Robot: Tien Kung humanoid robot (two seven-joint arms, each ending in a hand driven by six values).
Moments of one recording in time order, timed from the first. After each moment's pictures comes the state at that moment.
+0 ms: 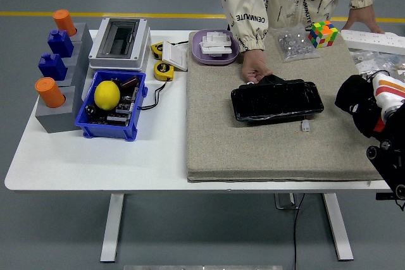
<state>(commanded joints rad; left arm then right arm) -0.06 0.22 -1.32 -0.21 1.02 0.02 0.16 0.54 -0.30 1.07 0.87 -2.10 -0.24 -0.42</state>
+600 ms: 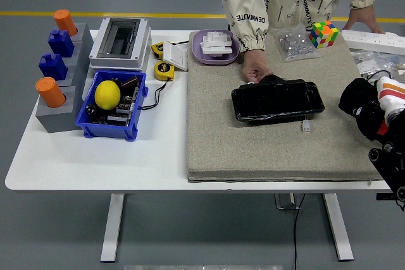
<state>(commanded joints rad) -0.06 0.22 -1.32 -0.21 1.02 0.02 0.16 0.53 -0.28 1.07 0.87 -2.11 -0.23 -0.43</state>
